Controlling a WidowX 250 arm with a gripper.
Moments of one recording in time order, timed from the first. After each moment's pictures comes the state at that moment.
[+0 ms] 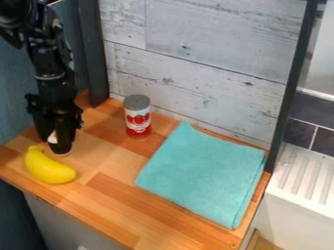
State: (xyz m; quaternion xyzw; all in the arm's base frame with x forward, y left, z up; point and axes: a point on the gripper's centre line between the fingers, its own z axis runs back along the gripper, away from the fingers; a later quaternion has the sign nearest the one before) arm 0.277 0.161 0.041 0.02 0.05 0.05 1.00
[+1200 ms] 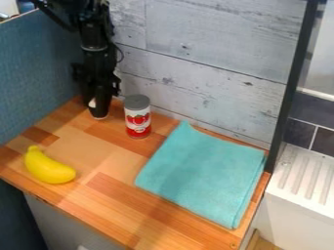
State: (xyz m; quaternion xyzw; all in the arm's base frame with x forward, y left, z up) arm 0.374 0.159 0.046 0.03 0.03 -0.01 1.00
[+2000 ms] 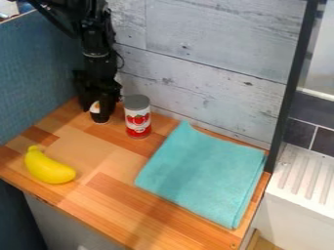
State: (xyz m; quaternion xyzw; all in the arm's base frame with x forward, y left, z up) arm 0.373 0.158 0.036 0.03 0.04 0.00 1.00
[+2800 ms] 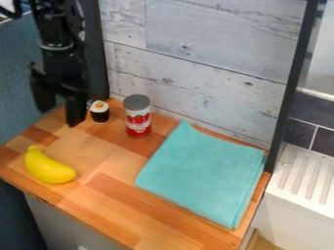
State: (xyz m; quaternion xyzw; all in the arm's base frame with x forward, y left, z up) arm 0.271 0.132 0.093 0.07 0.02 0.00 1.00
